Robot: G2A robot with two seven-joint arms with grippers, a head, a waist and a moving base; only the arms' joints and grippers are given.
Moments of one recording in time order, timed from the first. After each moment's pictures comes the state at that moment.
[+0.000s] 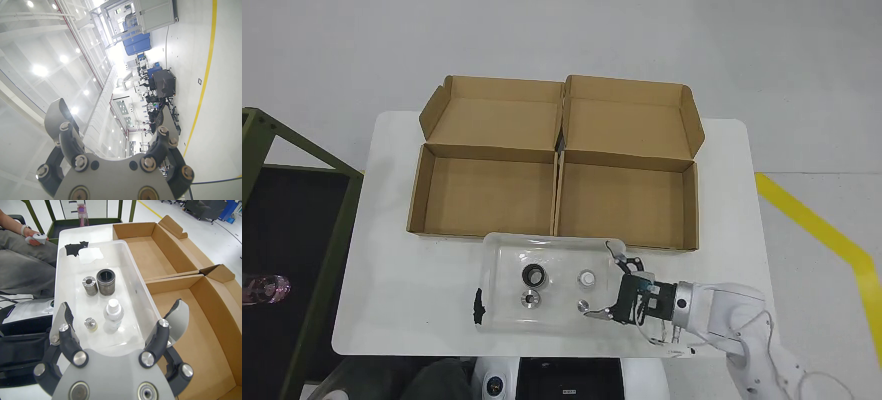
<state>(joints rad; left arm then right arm) -0.19 -0.18 -0.57 -1.44 2.04 -0.23 0.13 -1.57 -1.15 1.33 -2.03 -1.45 -0.93 0.17</state>
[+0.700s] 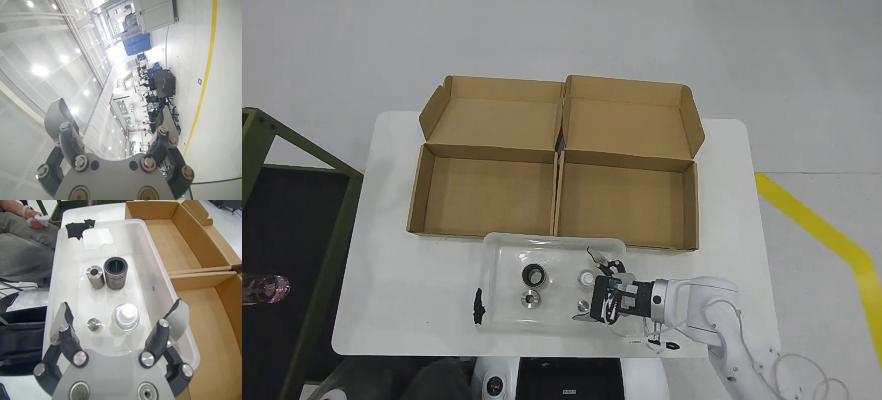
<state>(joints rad) -0.19 -0.18 -0.57 -1.44 2.04 -0.23 0.13 -1.48 -1.14 1.20 -1.95 -1.46 -0.90 0.28</state>
